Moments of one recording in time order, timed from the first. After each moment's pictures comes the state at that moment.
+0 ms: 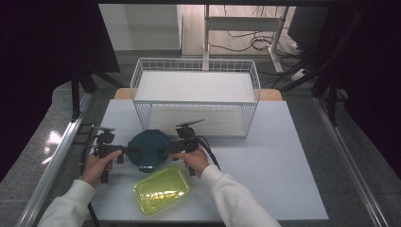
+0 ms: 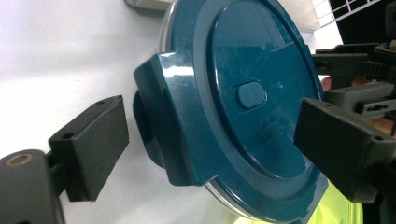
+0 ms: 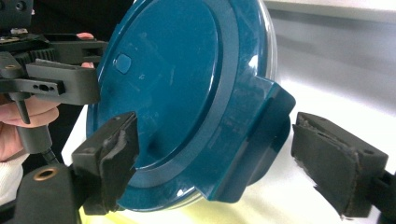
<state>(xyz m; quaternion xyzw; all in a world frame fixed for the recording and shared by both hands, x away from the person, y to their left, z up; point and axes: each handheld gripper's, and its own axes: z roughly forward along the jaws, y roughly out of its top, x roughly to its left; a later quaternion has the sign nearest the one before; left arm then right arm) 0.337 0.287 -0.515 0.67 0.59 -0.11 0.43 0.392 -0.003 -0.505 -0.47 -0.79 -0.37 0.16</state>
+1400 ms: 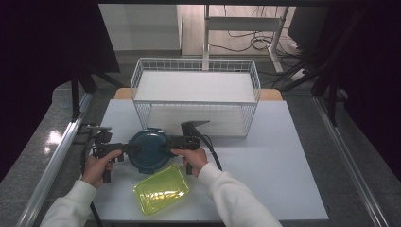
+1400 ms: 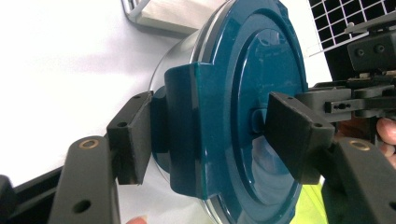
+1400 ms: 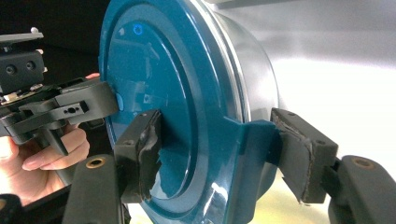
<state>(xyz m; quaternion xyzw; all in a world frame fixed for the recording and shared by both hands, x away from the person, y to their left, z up) 0.331 0.286 -0.507 0.63 0.62 -0.10 0.46 0.398 -0.009 -0.504 -0.56 -0.71 -0.36 0.24</state>
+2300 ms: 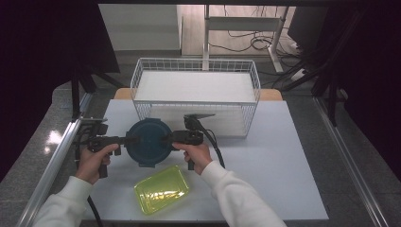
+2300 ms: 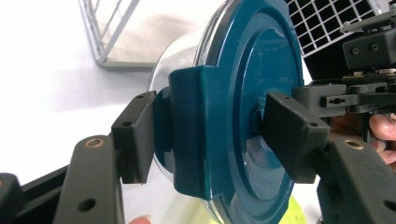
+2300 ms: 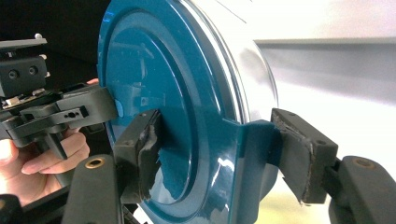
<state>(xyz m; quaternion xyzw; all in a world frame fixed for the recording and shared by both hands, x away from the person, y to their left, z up) 0.323 0.279 -0.455 0.64 0.59 -0.06 0.48 0.389 -0.018 -0.460 -0.54 -0.71 -0.41 0.21</state>
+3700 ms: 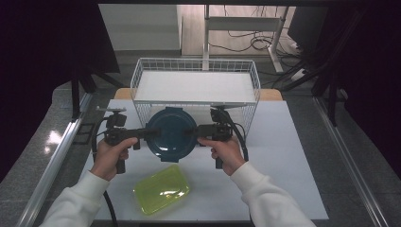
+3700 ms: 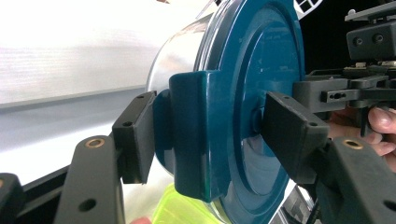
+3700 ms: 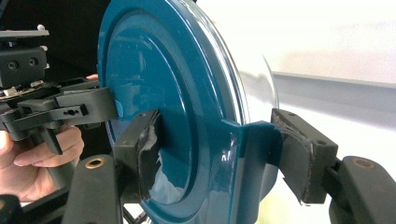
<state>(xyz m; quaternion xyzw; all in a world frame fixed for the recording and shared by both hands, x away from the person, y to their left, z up) 0.316 0.211 -0.396 0.66 0.54 -0.06 0.52 0.361 -0.090 -0.383 -0.52 -0.72 -0.44 0.13</state>
